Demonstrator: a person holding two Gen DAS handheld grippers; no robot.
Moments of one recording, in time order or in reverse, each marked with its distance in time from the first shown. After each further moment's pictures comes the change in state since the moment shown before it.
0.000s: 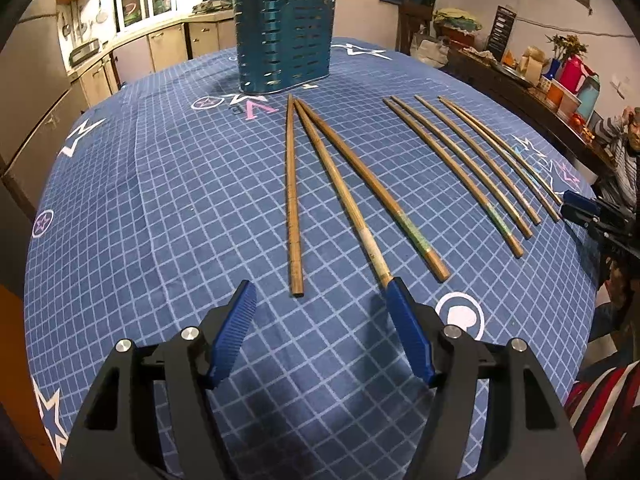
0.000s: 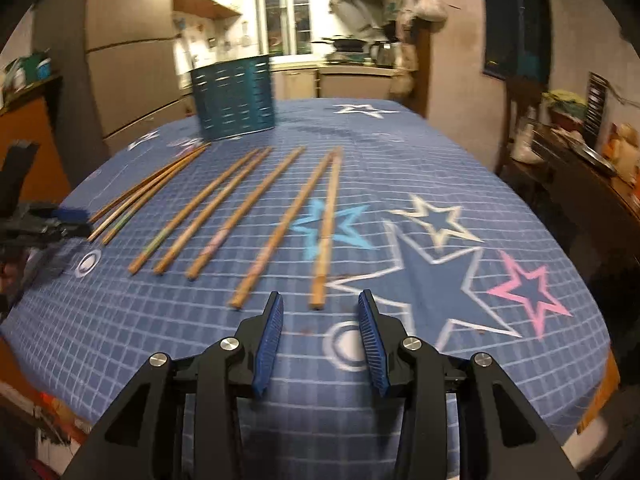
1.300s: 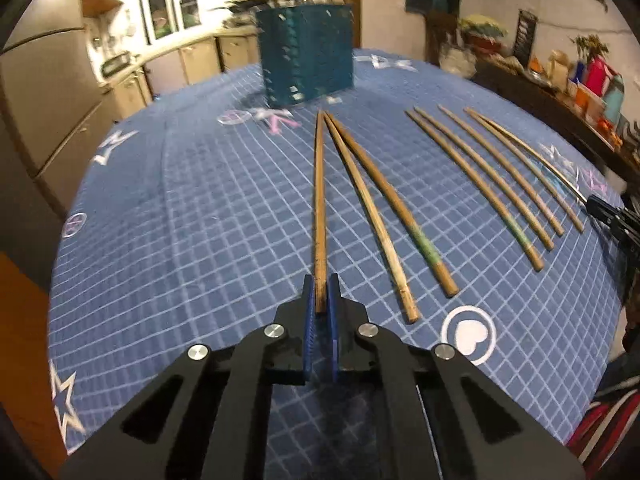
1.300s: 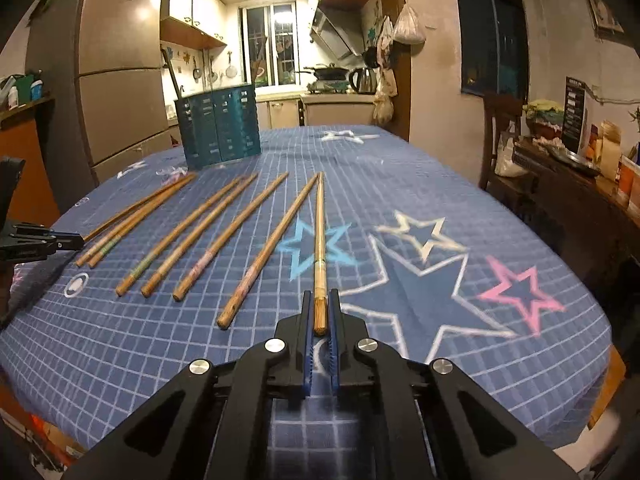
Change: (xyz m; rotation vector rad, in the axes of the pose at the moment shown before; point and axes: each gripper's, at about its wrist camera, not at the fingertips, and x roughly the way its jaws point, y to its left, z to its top) left arm -0.010 -0.014 -0.004 -0.042 -0.071 0.146; right arm -0.008 -0.006 -0.010 0.058 -0.141 -0.061
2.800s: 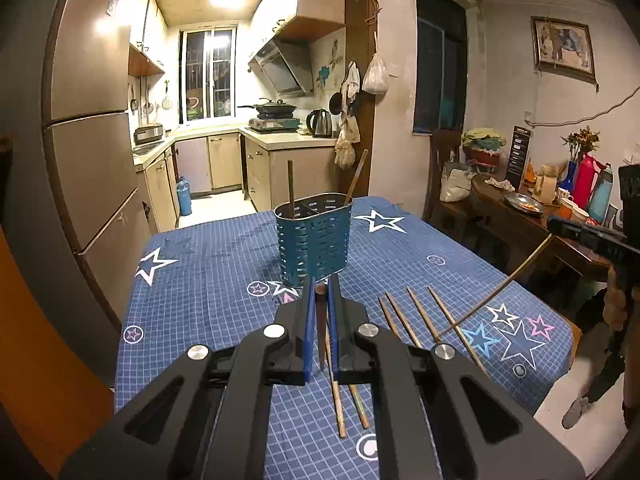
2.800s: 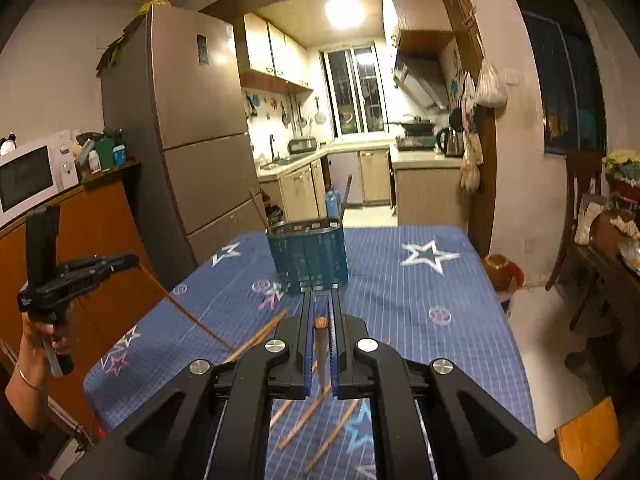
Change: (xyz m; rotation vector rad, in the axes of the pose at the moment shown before) left arm -0.147 -0.013 0.092 -0.080 -0.375 0.026; right arm -0.069 -0.013 0.197 -0.062 -0.137 0.359
